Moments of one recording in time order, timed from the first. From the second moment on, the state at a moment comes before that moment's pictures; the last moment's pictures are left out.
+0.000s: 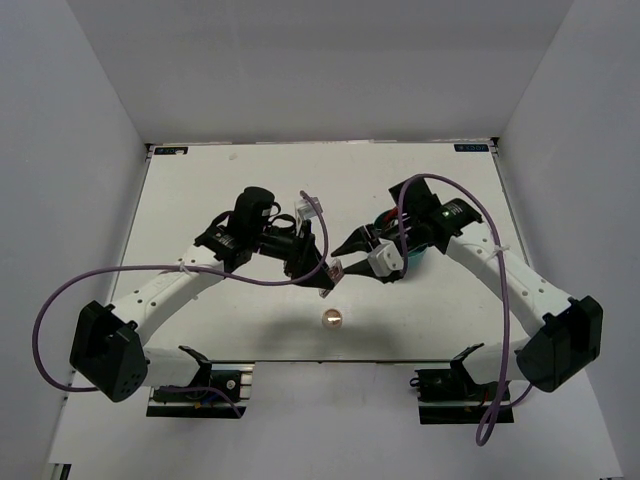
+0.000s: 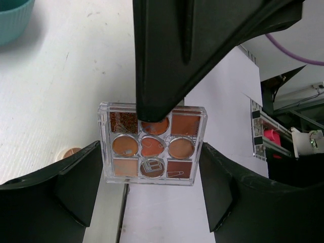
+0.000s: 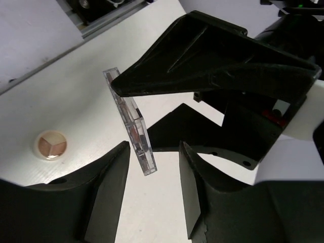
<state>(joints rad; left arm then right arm) -0.60 1.29 0.99 -0.24 1.03 -0.20 0.60 1.34 1.24 -0.91 -1.21 -1.80</state>
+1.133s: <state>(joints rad) -0.64 1.30 1.01 -0.33 1.01 -0.14 0.64 1.41 1.27 -1.10 -1.15 -1.98</state>
